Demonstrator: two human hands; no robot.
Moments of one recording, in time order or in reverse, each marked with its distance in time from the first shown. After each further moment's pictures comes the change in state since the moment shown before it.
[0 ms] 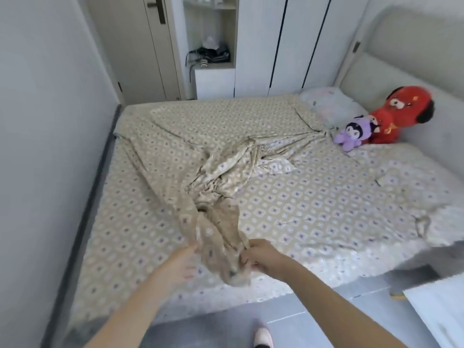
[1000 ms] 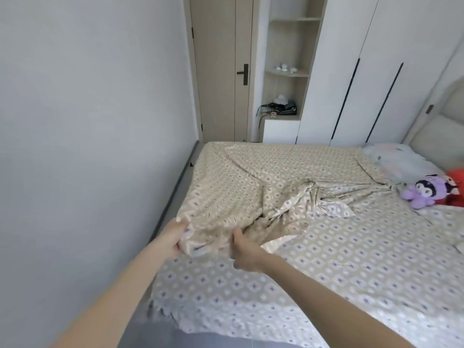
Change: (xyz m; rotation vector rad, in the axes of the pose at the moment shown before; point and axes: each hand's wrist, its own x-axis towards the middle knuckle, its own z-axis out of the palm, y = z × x) left_hand -0.190 -0.022 -0.154 -0.256 0.347 0.559; right_hand -0.086 -0.058 0.197 -1.122 -0.104 -0.558
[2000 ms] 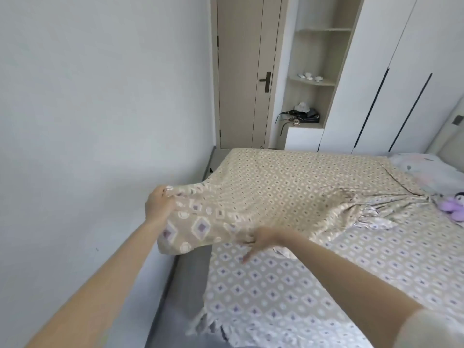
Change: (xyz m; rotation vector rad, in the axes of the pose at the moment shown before) left_hand 0.079 0.094 -0.264 0.421 0.436 0.448; right_hand 0.140 -0.180 0.033 -0.139 -0.274 0.192
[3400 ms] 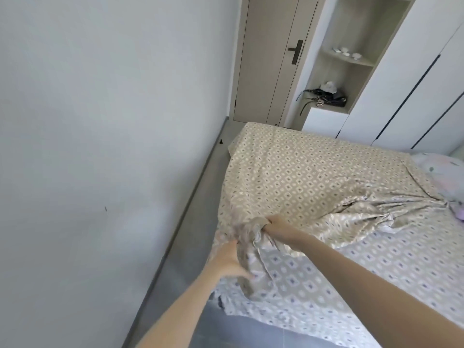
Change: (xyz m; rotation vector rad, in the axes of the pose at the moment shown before) left_hand -0.090 -0.131 0.130 0.275 -0.899 -0.051; right_hand 0.047 -0.001 0.037 0.397 0.256 -0.037
